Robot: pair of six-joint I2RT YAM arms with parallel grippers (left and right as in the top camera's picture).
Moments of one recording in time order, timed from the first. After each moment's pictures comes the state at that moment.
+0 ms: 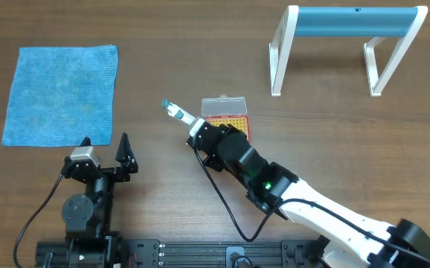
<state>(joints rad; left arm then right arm) 0.04 0.01 0.01 -0.08 0.01 -0.23 0.85 1.35 0.63 0.23 0.14 -0.31</state>
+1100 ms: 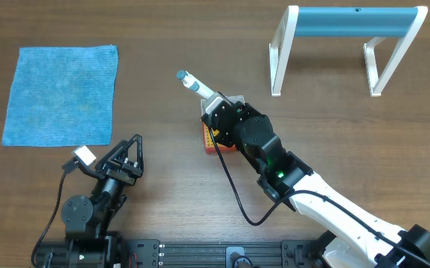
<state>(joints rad) 0.04 0.01 0.01 -0.05 0.34 -0.98 0.71 1.31 0.64 0.40 0.13 -0.41</state>
